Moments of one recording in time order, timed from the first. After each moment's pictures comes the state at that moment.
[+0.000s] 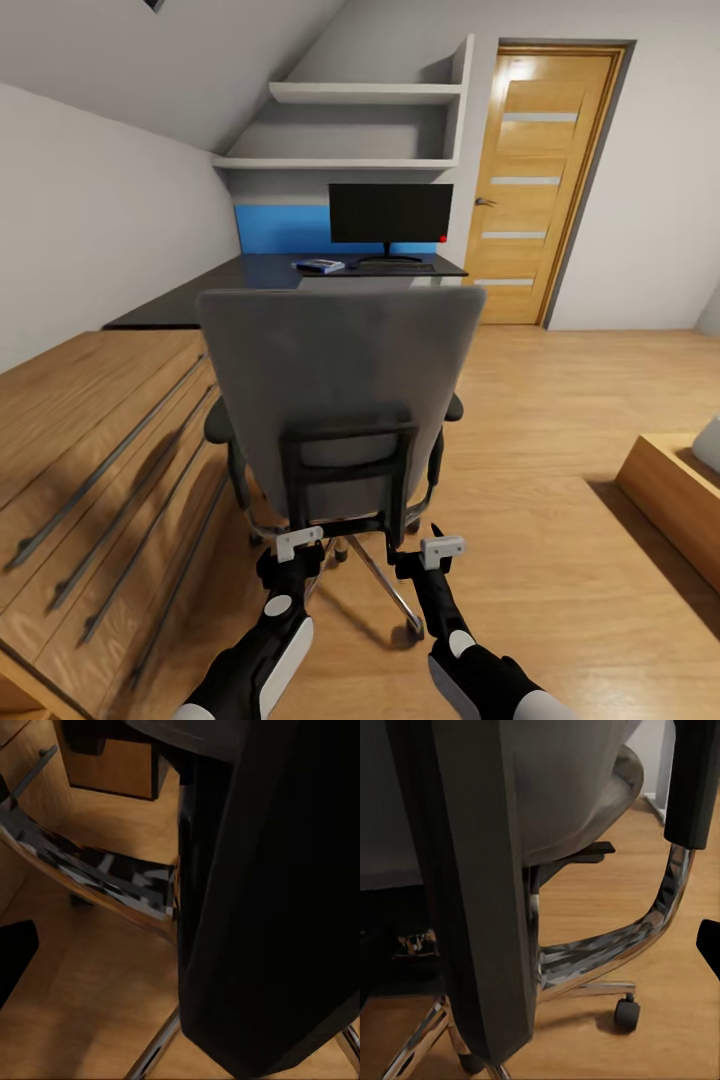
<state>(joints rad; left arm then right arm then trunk) -0.46 -0.15 -0.36 -0.75 0.32 -0.06 0.50 -0.55 0.06 0.71 -0.44 -0.44 -0.66 -0.23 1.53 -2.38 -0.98</state>
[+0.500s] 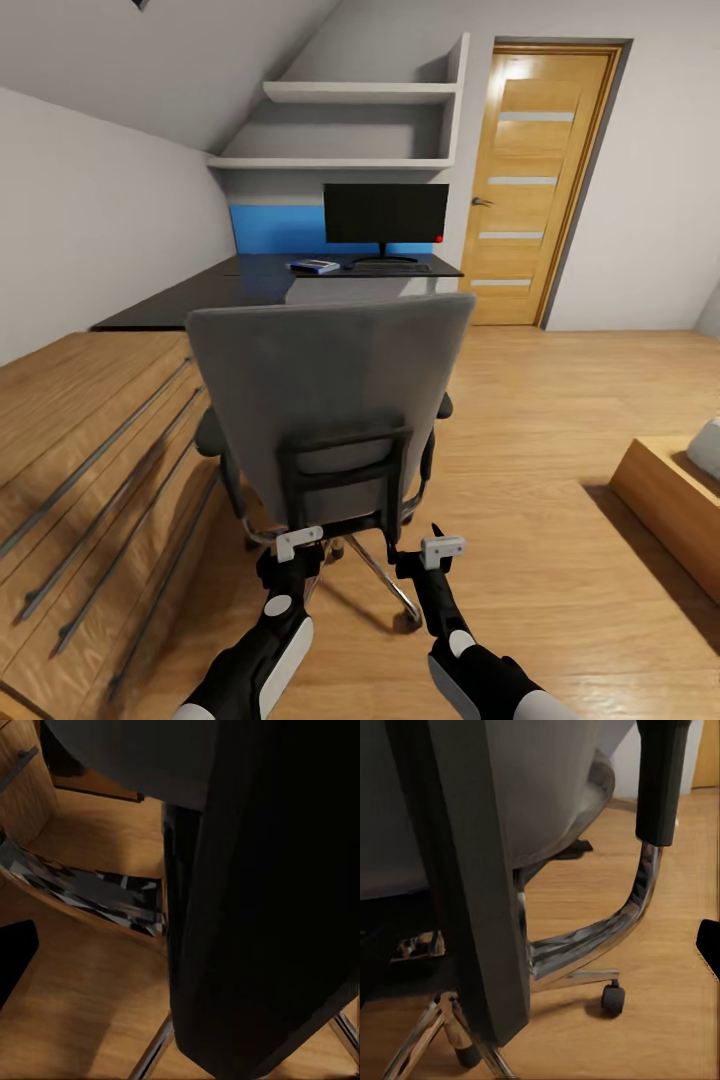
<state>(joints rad) -0.46 -0.15 -0.36 -0.75 0.32 -0.06 0.50 -0.55 0.06 0.70 -0.44 -0.44 -0.66 -0.23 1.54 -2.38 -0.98</state>
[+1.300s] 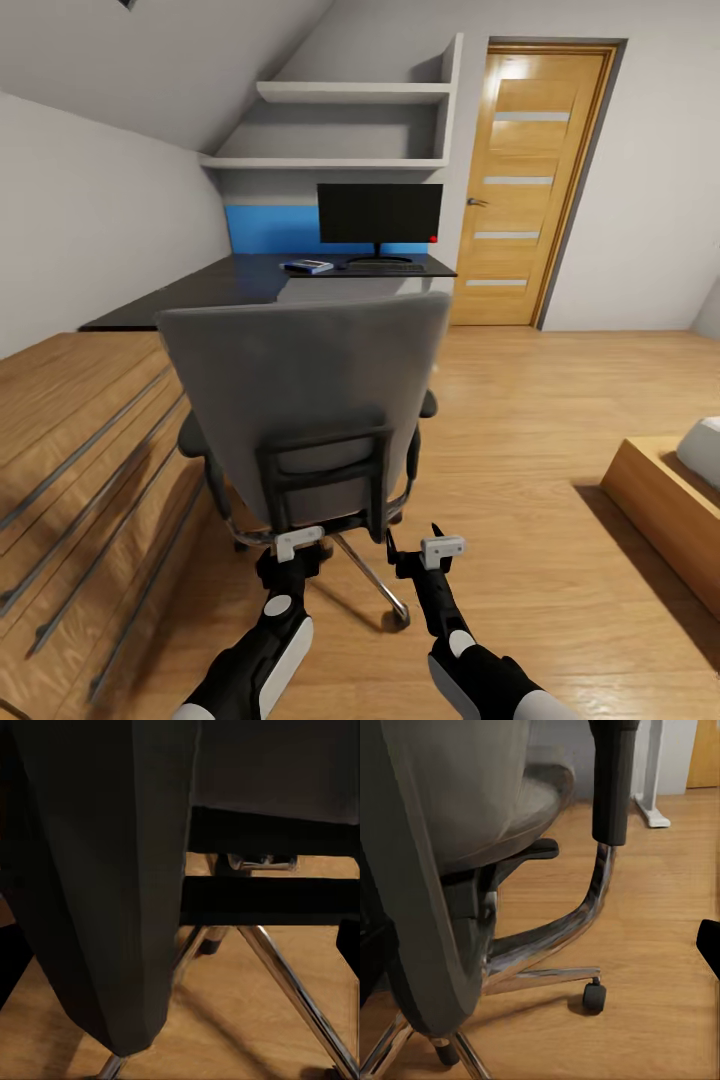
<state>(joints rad) -0.46 -0.15 -0.36 -0.75 0.32 -0.06 0.50 -0.55 0.06 0.70 -0.44 -0.44 -0.66 -0.23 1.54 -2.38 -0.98</state>
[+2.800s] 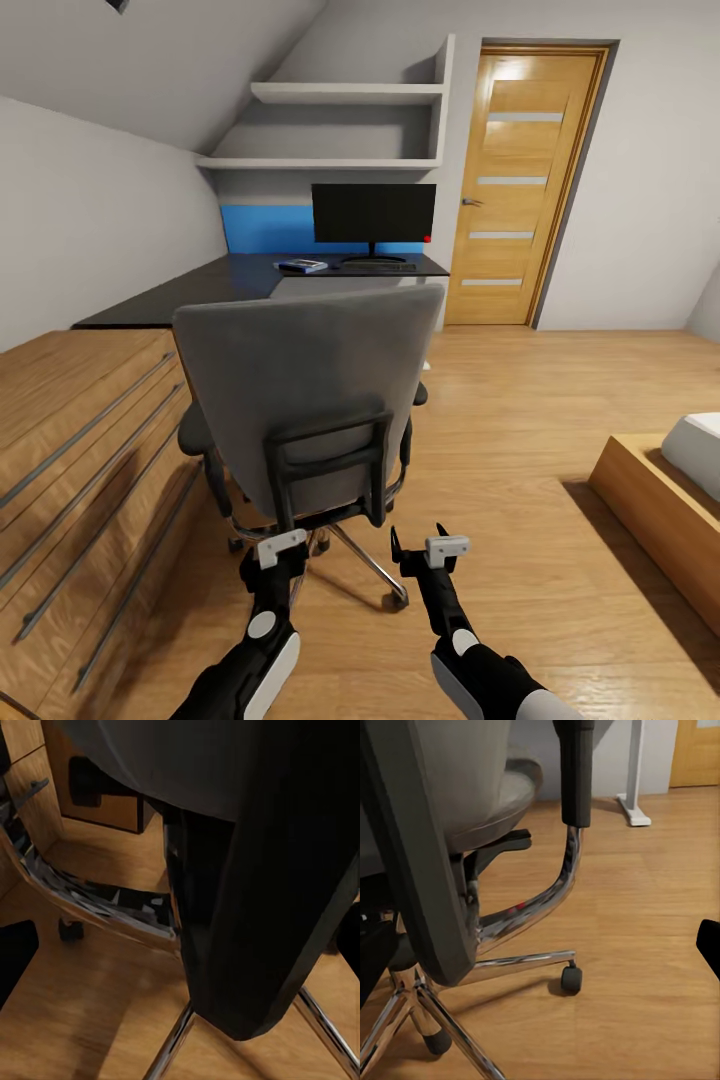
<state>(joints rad) -0.42 -0.11 -0.36 -0.77 0.32 -0.22 0.52 -0.55 0.05 0.69 -0.44 -0.45 -0.66 -0.24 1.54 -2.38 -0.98</state>
